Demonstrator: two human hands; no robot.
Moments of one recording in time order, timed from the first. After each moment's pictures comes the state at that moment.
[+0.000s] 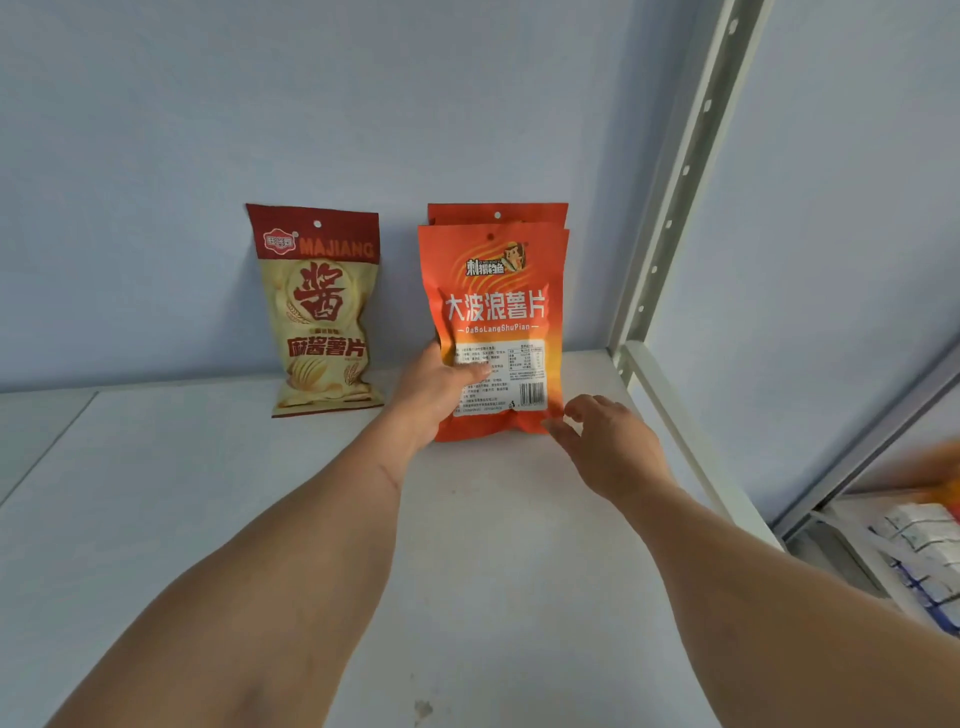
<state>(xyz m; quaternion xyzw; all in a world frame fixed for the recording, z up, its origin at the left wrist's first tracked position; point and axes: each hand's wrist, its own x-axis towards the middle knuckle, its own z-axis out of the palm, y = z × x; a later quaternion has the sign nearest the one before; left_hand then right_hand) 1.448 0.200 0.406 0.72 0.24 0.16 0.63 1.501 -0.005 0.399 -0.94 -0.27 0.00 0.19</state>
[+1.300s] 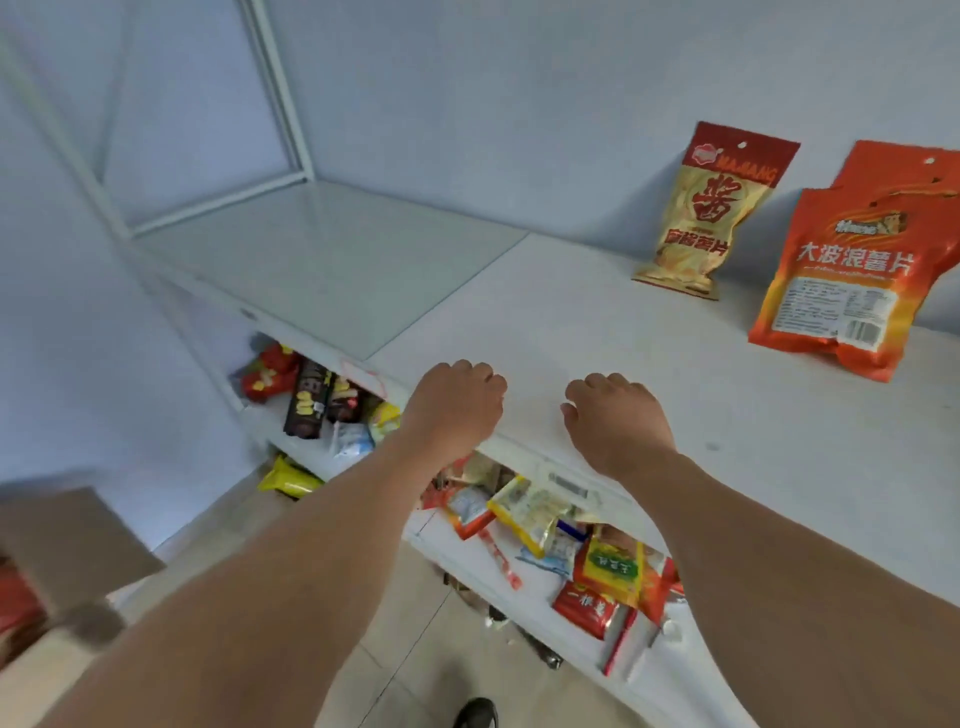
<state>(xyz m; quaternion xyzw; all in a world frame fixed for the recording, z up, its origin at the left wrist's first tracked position) 1.009 0.145 0.380 0.92 0.35 0.03 -0.17 1.185 0.048 0.390 -0.76 -0.65 -0.06 0.03</state>
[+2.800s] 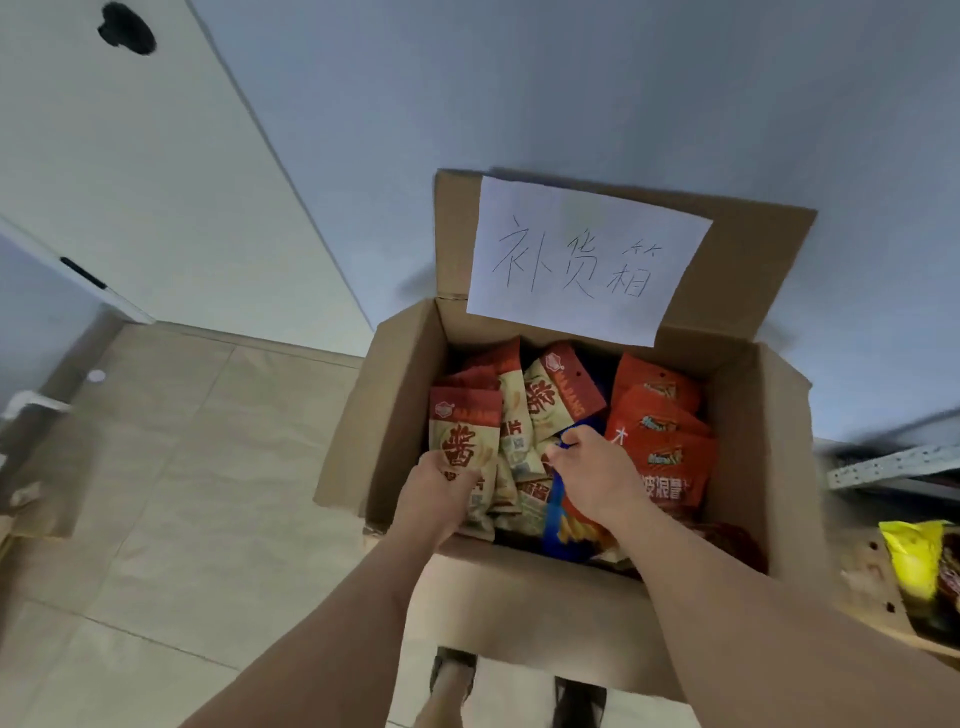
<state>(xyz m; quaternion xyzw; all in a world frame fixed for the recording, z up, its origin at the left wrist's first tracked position) 0.031 0.056 0.072 0.03 0.87 0.32 0.38 0.134 0.224 0.073 -0.41 -0.82 0.39 -0.12</state>
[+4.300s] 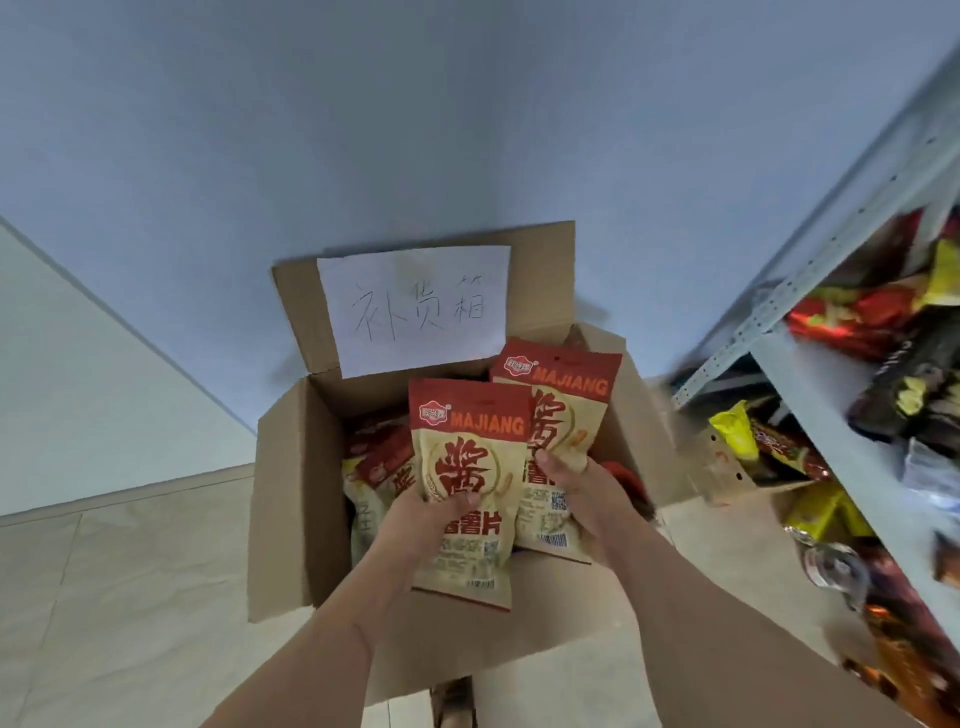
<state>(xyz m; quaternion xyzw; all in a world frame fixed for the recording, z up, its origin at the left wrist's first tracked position) 0.048 0.080 0.116 0.15 0.70 0.42 0.57 0.225 0.196 0.120 -0.53 -0.35 0.75 0.18</state>
